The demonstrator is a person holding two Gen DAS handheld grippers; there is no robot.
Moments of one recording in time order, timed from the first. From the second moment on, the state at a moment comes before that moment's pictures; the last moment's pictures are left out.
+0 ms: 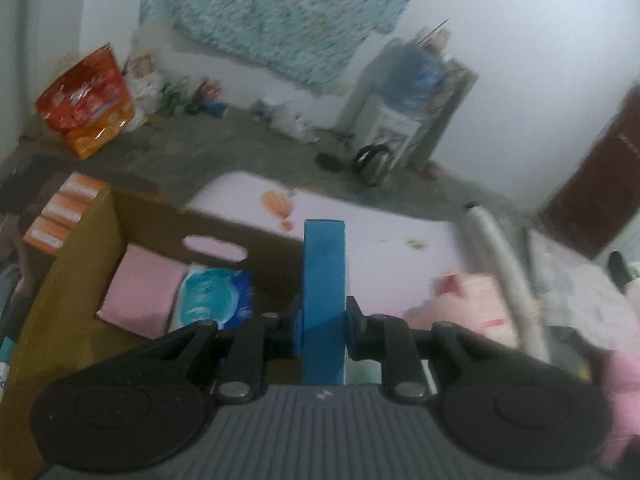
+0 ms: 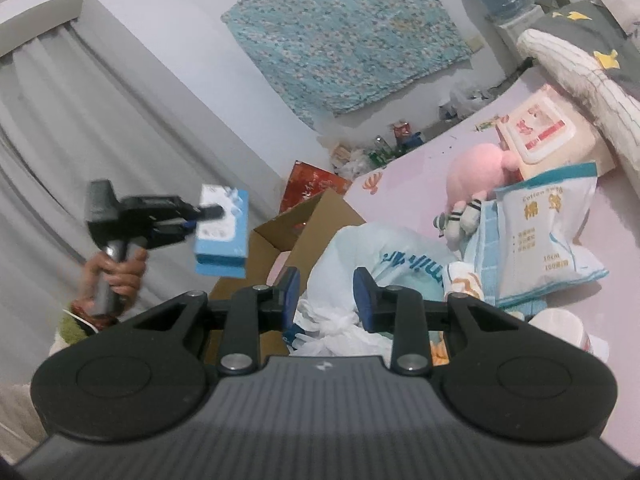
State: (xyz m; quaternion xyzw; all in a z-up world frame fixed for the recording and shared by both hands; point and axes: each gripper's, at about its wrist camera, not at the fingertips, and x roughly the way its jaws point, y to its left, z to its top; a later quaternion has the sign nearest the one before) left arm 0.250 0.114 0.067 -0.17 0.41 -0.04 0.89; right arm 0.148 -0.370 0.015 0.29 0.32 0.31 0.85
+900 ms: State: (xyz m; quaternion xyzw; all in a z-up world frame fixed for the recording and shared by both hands) left arm 0.325 0.117 -0.041 -0.01 0.49 0.01 0.87; right arm 0.159 -0.357 0.009 0.29 0.34 0.28 0.85
